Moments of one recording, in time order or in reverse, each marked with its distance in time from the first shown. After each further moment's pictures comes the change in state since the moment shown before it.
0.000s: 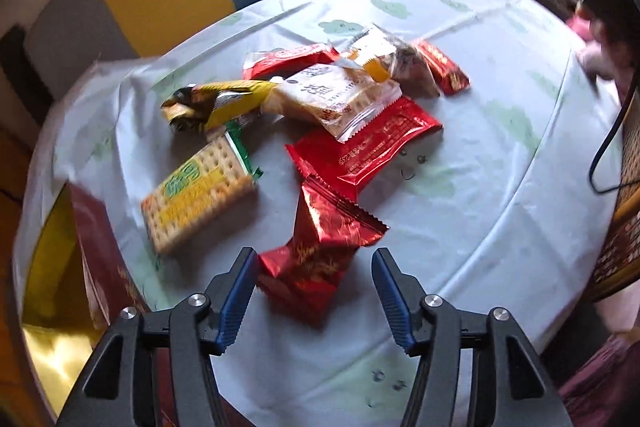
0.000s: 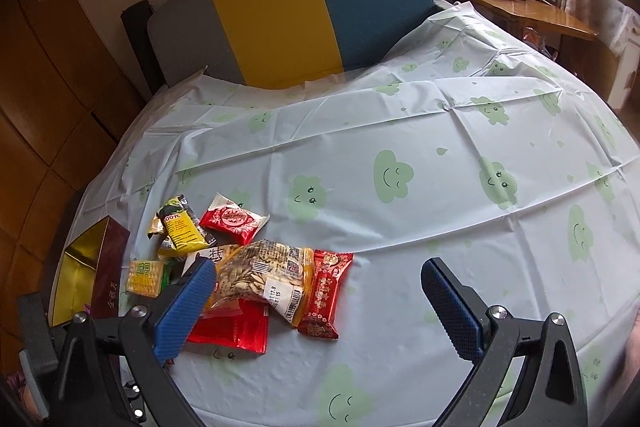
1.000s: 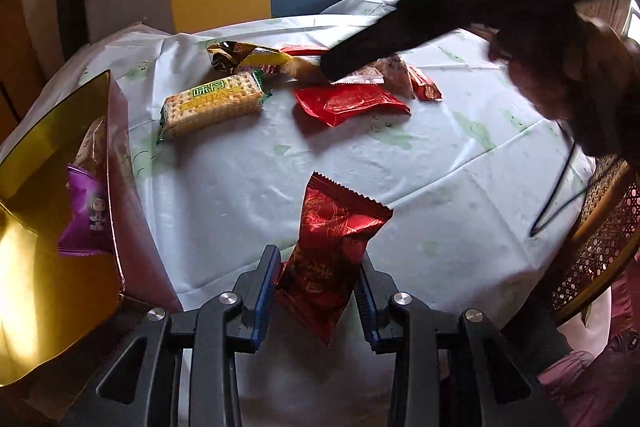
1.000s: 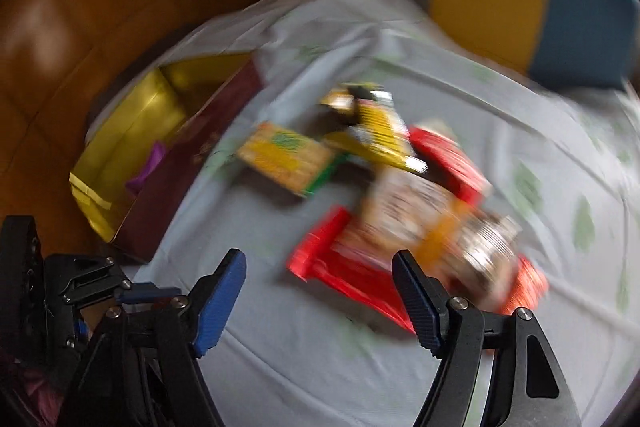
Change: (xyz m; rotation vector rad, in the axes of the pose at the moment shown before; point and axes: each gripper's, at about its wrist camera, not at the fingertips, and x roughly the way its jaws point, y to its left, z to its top) left arm -0.030 -0.013 -0.117 -0.289 -0.205 -0.091; right arm 0.066 0.180 -0.063 -0.689 0.282 0.265
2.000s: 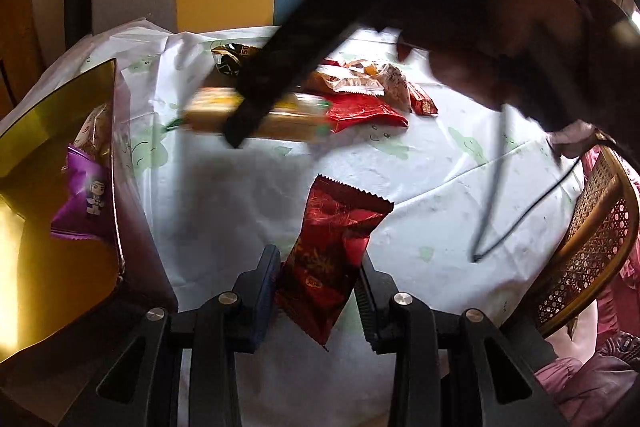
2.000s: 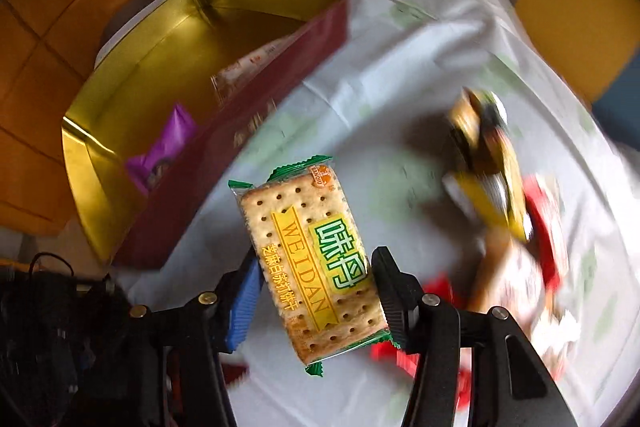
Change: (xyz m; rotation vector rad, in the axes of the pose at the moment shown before) left arm -0.003 0.012 -0.010 -0.055 -0.043 -0.052; right arm 0.038 0.027 0.031 -0.067 0.201 0.042
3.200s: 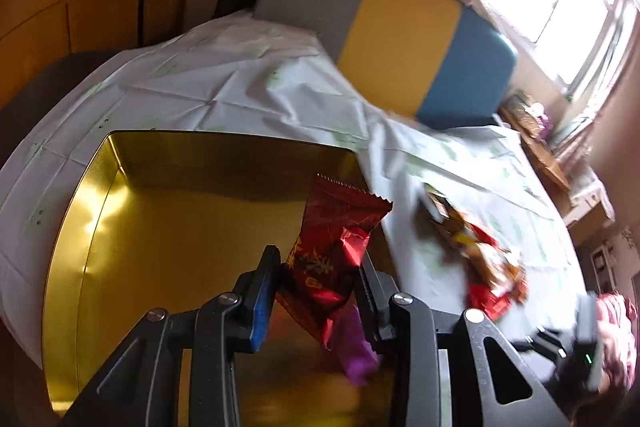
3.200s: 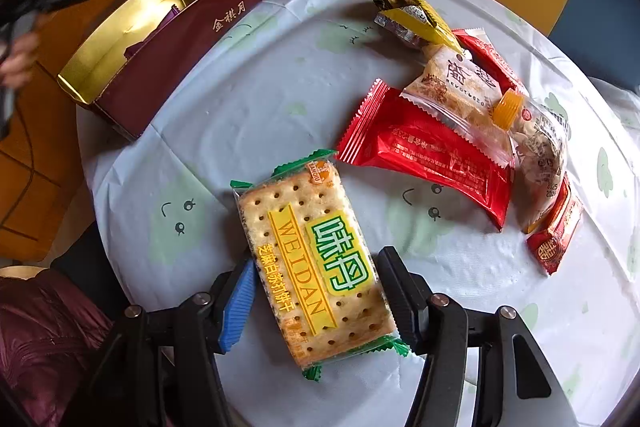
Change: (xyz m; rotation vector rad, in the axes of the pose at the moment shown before) left arm -0.059 0.191 0.085 -0.513 -0.122 0.204; right arm -0.009 0.003 -0.120 0.075 -0.036 -0.093
